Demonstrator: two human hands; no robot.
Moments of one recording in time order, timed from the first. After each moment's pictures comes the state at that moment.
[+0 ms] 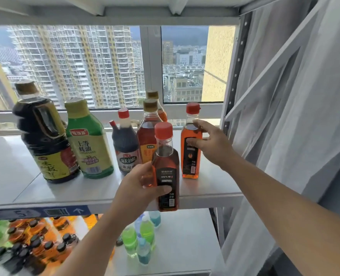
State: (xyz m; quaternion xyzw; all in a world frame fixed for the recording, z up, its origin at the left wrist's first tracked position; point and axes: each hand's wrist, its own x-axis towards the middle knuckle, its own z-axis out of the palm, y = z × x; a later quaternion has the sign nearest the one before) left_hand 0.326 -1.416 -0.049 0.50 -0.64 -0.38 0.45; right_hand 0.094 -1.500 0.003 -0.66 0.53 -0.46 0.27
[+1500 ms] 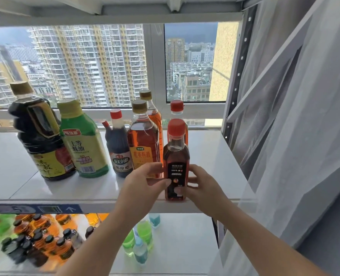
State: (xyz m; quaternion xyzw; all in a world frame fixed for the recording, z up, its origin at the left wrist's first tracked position) left_hand 0.282 -1.423 -0.043 0.59 -0.64 -0.27 0.42; right_hand 0.089 -1.458 -0.083 -0.66 0.47 -0.41 0.42
